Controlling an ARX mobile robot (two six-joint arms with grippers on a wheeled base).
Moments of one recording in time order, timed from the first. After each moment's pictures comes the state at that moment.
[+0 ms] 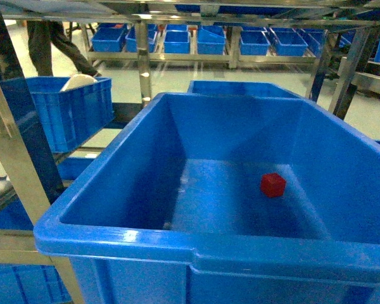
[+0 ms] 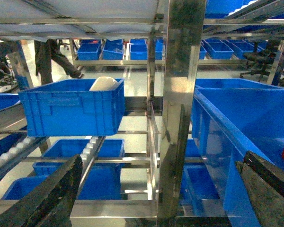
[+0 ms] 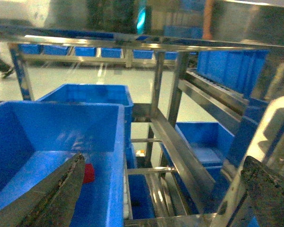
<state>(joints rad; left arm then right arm) 0.00 0.01 0.01 0.00 0.00 0.00 0.31 0.50 0.23 0.25 0.43 -0.05</state>
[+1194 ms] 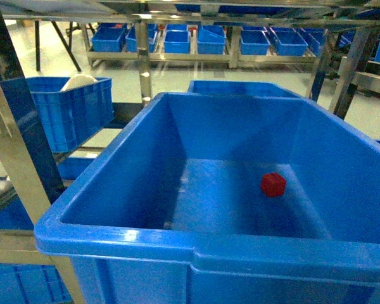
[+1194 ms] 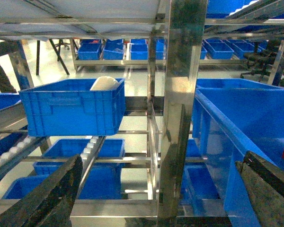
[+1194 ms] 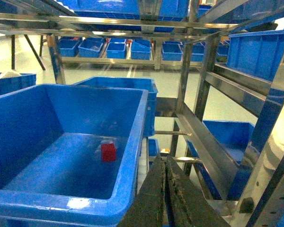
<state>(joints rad) 0.00 0.01 0.01 0.00 0.00 0.00 0.00 0.01 0.01 0.00 0.00 -0.01</state>
